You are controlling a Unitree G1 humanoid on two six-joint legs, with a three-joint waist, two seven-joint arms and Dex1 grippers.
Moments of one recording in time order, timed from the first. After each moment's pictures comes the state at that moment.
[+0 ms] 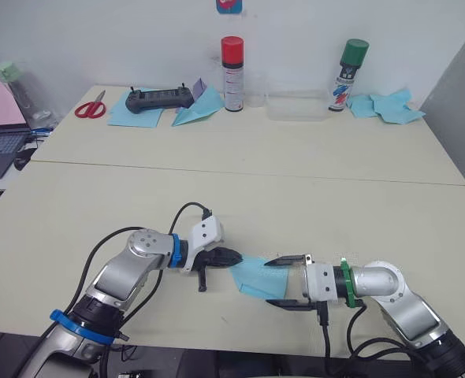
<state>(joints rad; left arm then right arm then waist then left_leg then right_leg) -0.32 0.65 -0.31 -0.08 -0.26 0.41 -1.10 -0.10 -0.61 0.34 -0.24 0.10 -0.11 1.01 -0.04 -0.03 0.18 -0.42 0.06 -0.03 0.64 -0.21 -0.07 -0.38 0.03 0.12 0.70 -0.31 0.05</state>
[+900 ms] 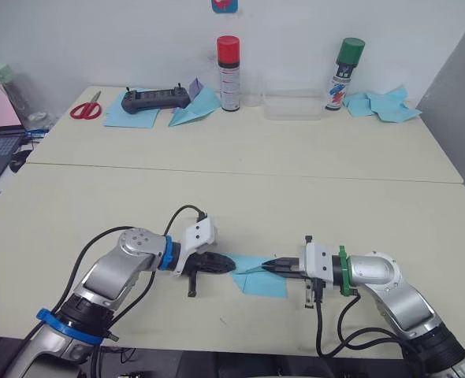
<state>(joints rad) -0.32 0.73 -0.30 -0.11 -0.31 0.50 -1.19 -0.15 -0.55 0.31 -0.22 0.15 0.01 0.99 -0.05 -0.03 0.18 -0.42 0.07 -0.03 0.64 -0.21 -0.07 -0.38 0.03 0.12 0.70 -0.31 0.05</state>
